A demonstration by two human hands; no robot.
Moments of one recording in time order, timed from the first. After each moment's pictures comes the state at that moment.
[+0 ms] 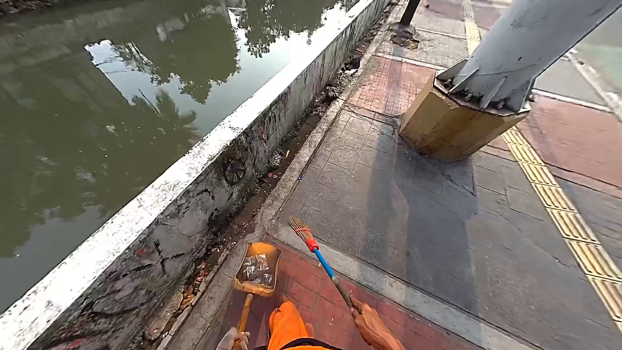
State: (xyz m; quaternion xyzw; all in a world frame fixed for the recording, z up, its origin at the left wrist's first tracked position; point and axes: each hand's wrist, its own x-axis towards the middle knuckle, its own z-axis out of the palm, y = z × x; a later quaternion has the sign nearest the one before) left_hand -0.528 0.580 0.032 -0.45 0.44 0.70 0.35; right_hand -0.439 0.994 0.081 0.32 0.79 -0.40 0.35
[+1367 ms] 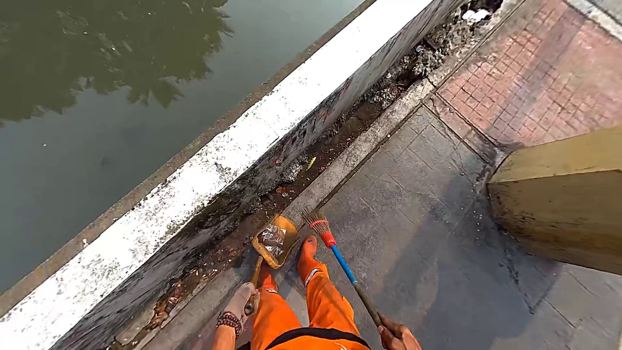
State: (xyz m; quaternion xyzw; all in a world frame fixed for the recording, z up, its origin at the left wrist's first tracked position) left_hand -1.234 0.881 -0.039 -0.58 0.45 0.55 0.40; right_hand -1.160 1.319 0.103 0.37 0.69 -0.42 0.45
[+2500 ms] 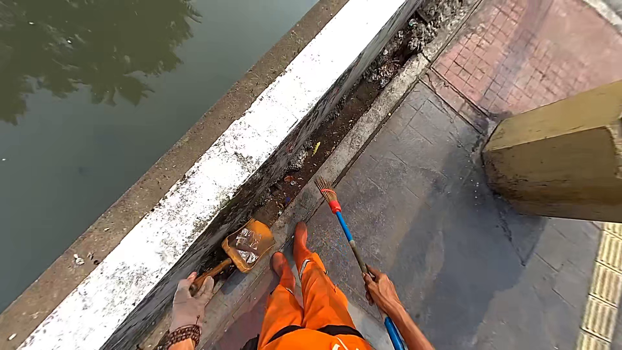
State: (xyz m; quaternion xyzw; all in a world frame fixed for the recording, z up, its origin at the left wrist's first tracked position) left_hand -1.268 0.641 0.011 -0.59 0.53 0.61 0.07; right_hand -1.191 1.147 0.018 0.41 0.74 -0.38 0.36
